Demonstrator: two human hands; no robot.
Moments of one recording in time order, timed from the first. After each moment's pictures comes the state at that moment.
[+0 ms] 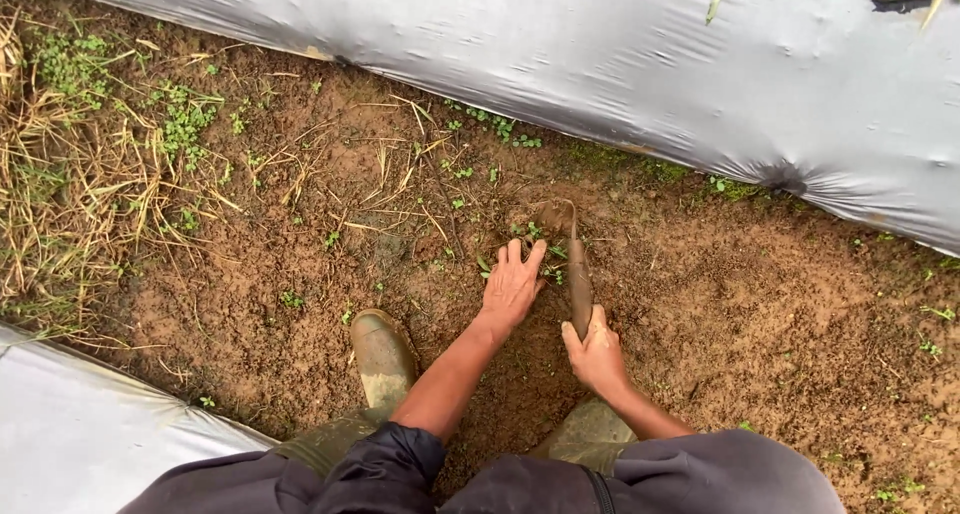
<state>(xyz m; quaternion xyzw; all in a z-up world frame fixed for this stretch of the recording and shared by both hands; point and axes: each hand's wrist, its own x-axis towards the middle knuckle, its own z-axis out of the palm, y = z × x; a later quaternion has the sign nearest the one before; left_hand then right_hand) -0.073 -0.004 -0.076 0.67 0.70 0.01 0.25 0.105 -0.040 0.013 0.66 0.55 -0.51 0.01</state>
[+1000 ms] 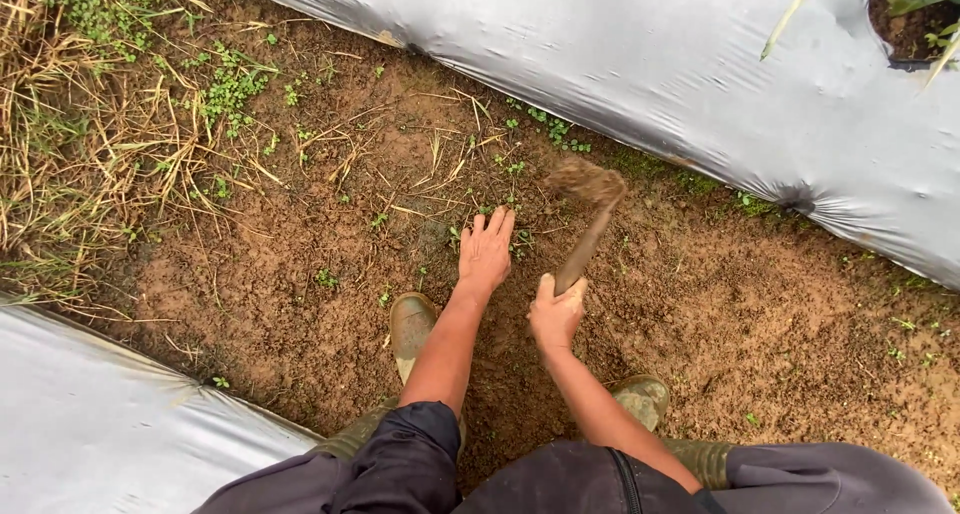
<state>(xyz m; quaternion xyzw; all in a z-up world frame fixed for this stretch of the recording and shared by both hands) -0.205 -0.015 -0.051 0.66 0.73 -0.02 0.19 -0.066 -0.068 0.008 0.75 0.39 -0.44 -0.31</state>
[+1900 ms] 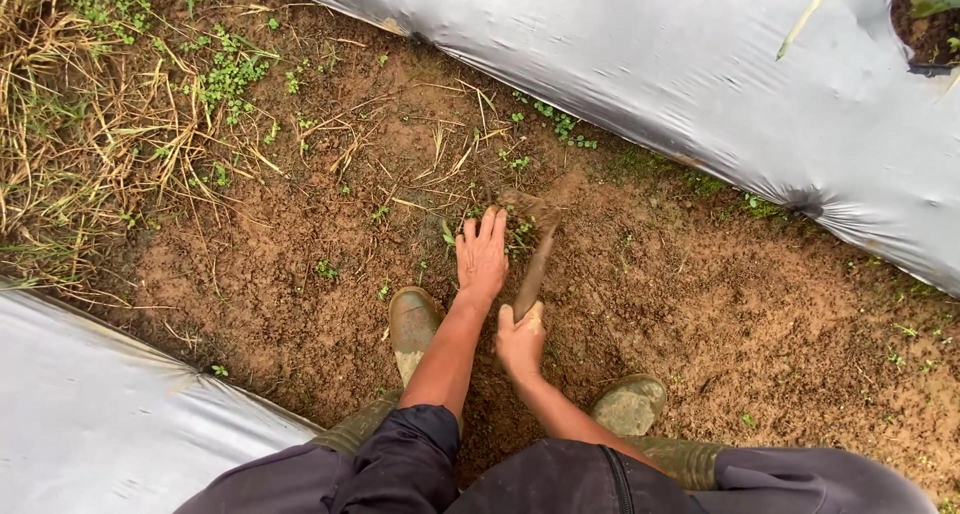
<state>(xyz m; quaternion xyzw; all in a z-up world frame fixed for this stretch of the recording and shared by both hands) -0.200 -0.032 -0.057 0.59 0.78 0.02 0.19 -0.095 -0.124 0.011 0.73 0.38 -0.53 -0.20</state>
